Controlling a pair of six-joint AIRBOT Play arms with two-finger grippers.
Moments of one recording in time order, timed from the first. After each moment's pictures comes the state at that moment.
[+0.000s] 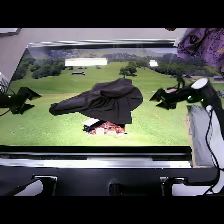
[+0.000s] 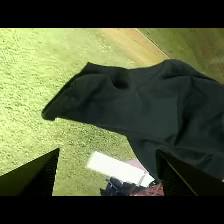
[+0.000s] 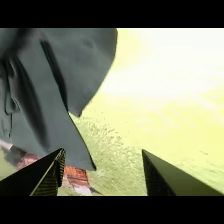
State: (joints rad) left arm 0.38 -1.22 1.15 0.99 -1.15 -1.67; right arm -0.16 -1.58 1.29 -0.87 1.19 1.47
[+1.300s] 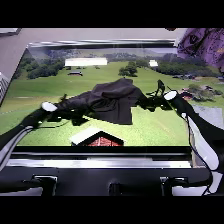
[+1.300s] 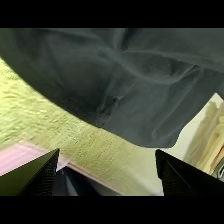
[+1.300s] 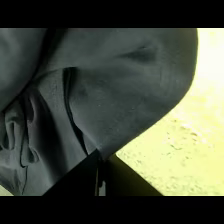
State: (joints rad) left arm -0.23 -1.49 0.92 0.58 -0.78 -1.65; right arm 0.08 -1.61 1.14 -0.74 0.76 1.49
